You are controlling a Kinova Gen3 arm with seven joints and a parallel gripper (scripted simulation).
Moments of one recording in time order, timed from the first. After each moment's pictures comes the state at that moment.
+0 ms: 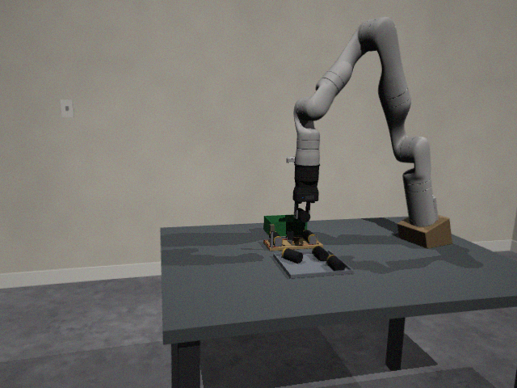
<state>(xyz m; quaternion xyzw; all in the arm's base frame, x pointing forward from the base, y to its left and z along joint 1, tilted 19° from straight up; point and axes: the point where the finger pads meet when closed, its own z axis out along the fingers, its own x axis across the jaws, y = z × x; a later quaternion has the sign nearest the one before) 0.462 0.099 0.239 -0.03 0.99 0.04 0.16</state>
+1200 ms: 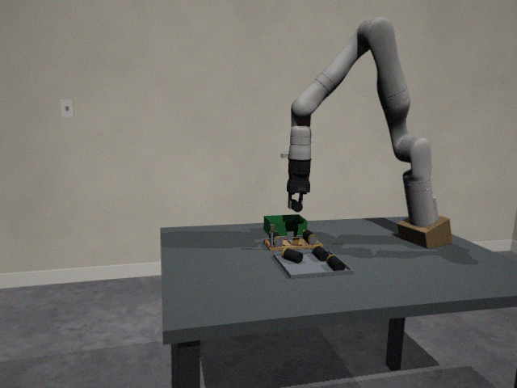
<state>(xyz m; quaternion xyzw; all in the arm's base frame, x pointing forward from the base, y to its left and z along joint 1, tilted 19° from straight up) 0.452 -0.022 0.225 -0.03 0.99 0.05 0.16</state>
